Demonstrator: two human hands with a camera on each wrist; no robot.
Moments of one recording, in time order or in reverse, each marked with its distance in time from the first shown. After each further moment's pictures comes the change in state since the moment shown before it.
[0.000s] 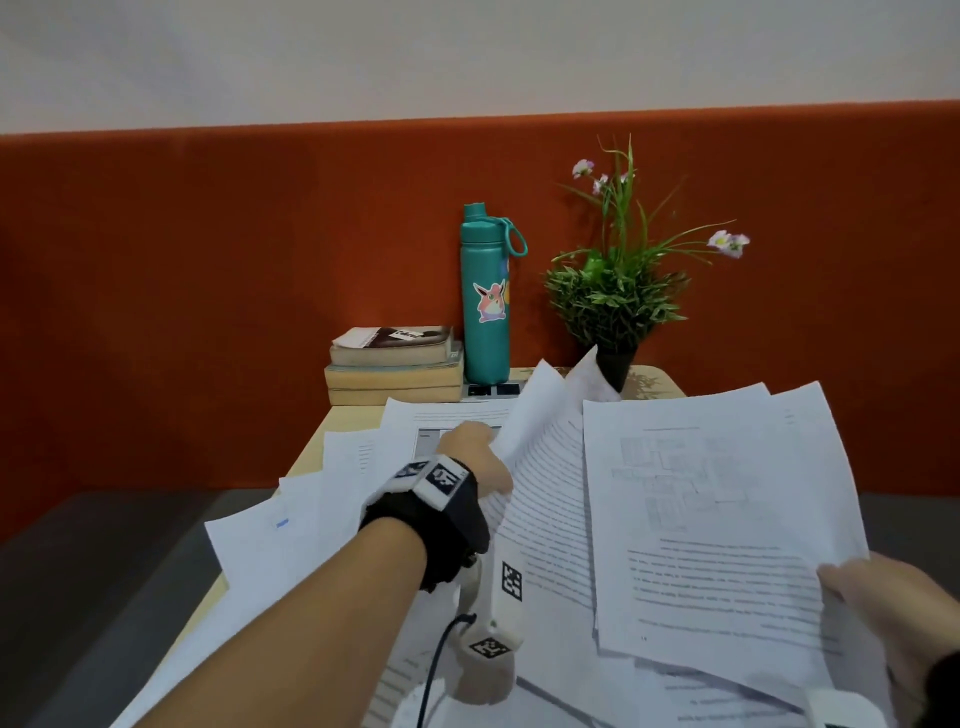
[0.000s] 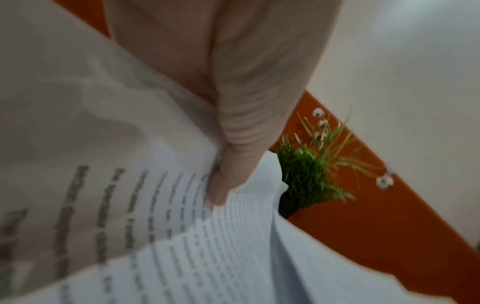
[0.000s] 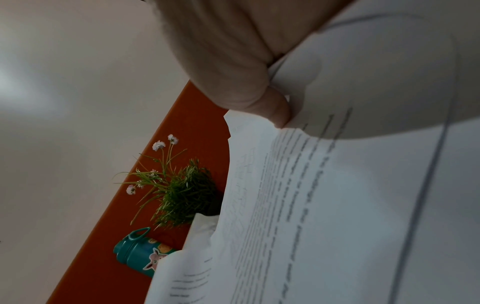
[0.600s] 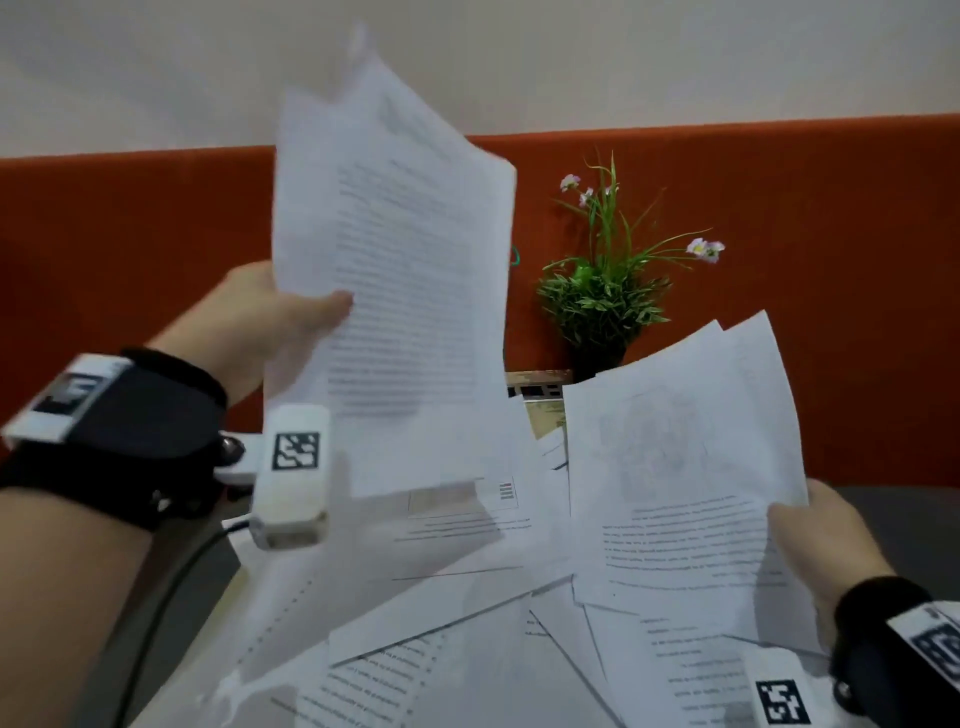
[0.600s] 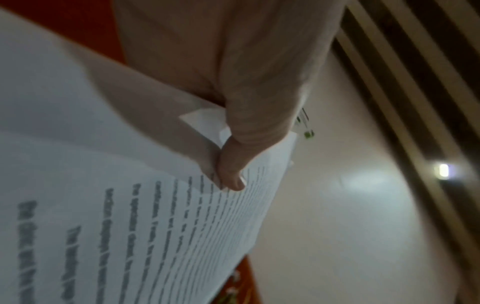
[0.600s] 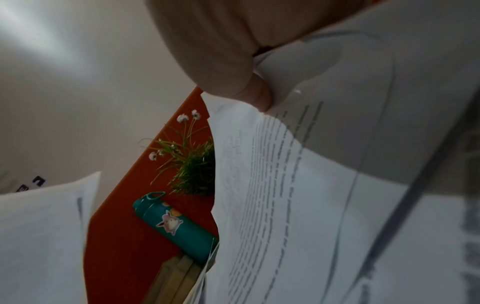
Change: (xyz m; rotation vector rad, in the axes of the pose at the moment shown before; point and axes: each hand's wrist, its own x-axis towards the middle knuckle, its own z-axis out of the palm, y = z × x) left_hand -0.104 -0.029 -0.168 -0.709 0.320 0.361; right_hand -0.019 -0.021 0.021 0.116 0.137 -0.168
